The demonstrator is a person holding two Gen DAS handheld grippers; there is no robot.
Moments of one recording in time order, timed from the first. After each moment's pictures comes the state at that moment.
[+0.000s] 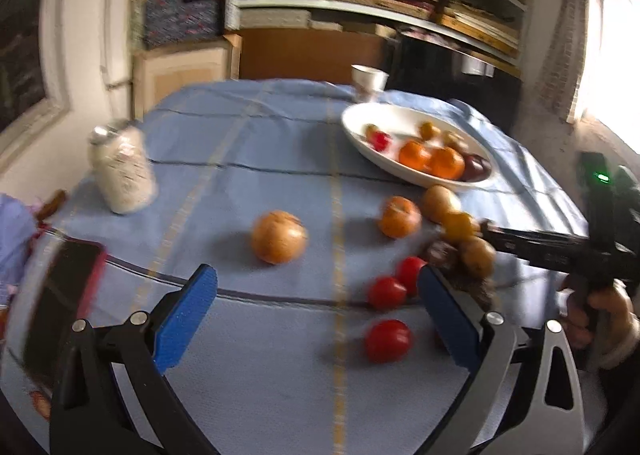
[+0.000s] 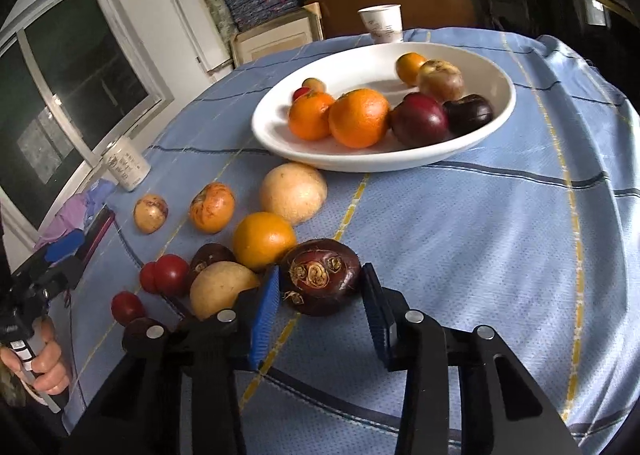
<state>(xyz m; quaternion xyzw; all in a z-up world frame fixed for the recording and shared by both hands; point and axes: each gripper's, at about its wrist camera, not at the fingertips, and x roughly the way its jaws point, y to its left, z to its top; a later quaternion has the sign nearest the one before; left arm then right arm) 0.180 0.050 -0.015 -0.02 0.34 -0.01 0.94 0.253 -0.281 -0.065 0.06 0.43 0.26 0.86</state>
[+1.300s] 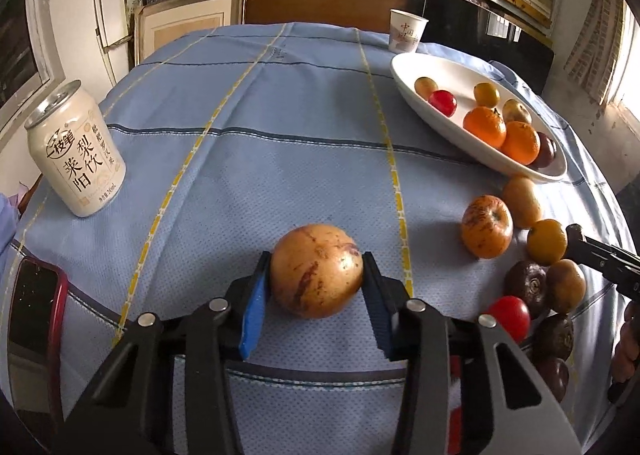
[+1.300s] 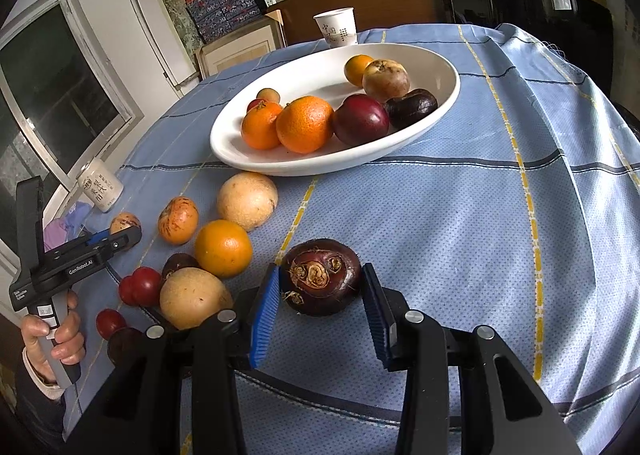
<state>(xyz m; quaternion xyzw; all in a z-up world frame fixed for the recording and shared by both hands) 0.277 0.064 -0.065 -0.02 0.43 -0.01 0.90 0.254 -0.300 -0.067 0.08 0.44 0.21 0.87</state>
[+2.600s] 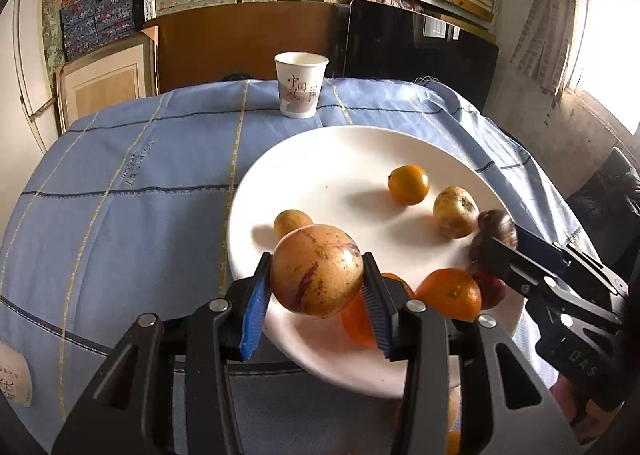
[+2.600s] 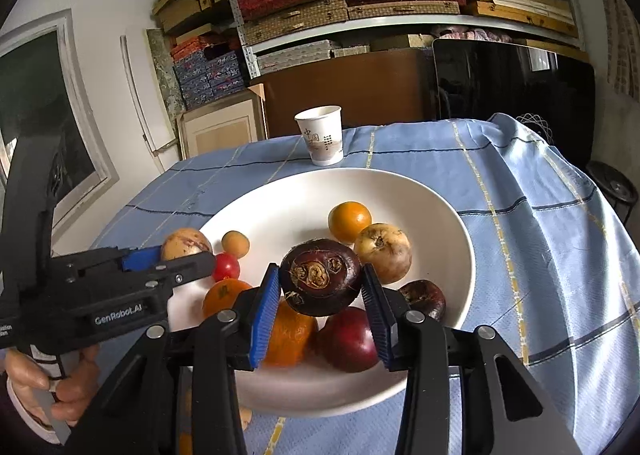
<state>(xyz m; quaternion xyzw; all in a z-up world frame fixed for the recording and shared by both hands) 0.420 -0.048 -0.023 0.01 0.40 -0.12 0.91 0.349 -0.280 -0.029 0.07 0.31 0.15 0.94</state>
